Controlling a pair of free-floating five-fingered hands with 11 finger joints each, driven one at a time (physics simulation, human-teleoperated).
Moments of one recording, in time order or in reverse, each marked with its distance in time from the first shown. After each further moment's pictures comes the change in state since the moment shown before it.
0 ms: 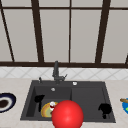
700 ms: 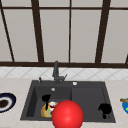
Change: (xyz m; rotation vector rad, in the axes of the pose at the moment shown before) left hand -0.066 -0.025 -0.056 -0.017 0.013 0.012; right hand 0.000 0.000 0.000 0.000 0.000 0.000
